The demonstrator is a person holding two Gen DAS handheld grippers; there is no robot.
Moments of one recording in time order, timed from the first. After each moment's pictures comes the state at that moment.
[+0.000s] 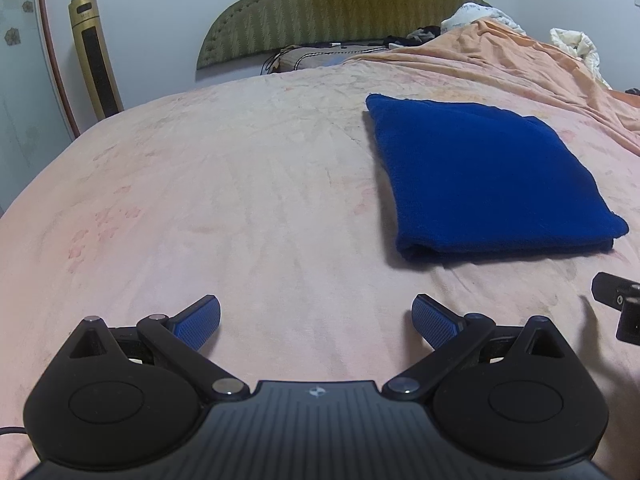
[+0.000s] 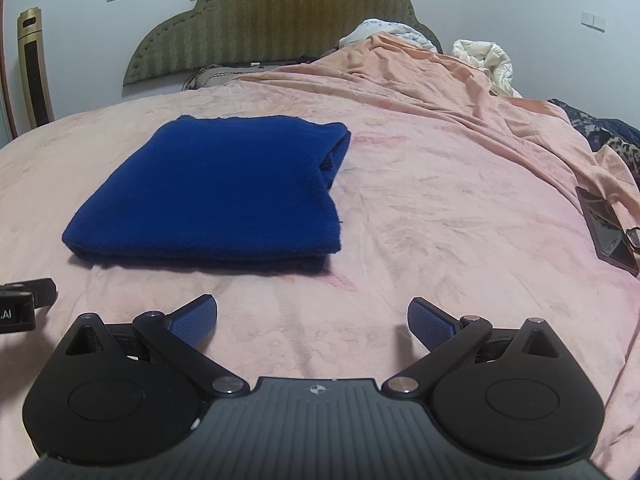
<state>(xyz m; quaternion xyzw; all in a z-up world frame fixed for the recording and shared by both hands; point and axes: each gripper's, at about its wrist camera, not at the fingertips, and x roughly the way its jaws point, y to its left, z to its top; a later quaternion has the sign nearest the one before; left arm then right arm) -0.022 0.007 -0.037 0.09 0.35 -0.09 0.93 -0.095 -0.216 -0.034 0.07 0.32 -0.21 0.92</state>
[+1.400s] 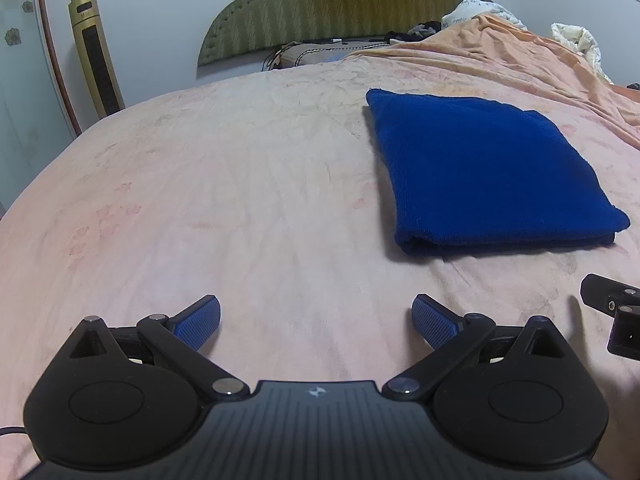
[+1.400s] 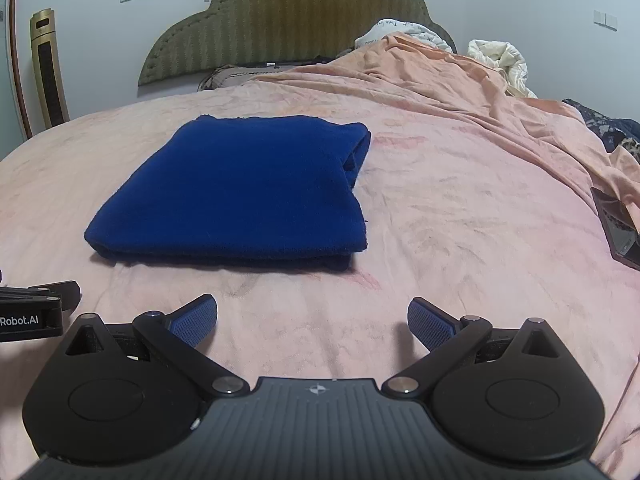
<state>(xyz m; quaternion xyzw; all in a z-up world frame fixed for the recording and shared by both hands) -0.022 0.005 -0.038 0.09 0.35 -0.08 0.93 -0.094 -0.206 -0.033 0.07 0.32 -0.18 0.93</state>
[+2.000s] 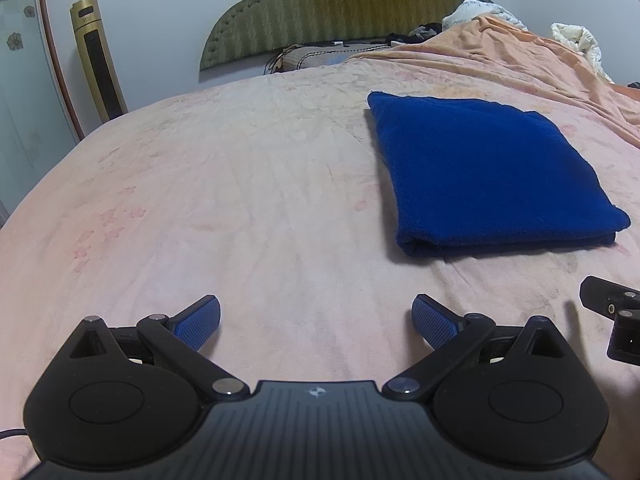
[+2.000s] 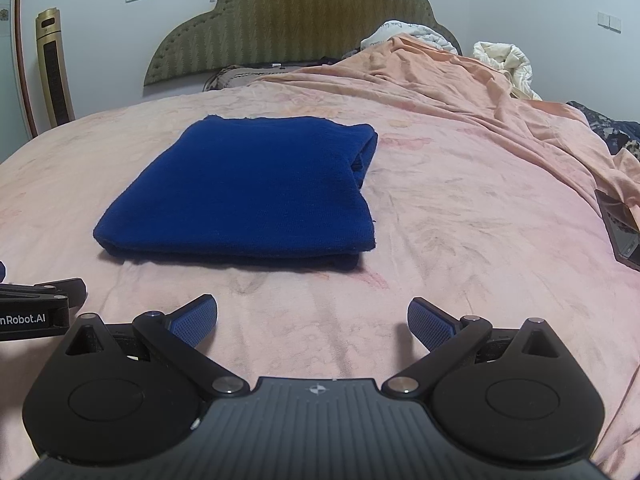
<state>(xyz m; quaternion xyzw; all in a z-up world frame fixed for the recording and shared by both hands) -0.024 0.005 -0.037 0.09 0.35 -0.08 0.93 -0.094 -0.203 -0.034 0.07 0.32 -0.18 0.93</state>
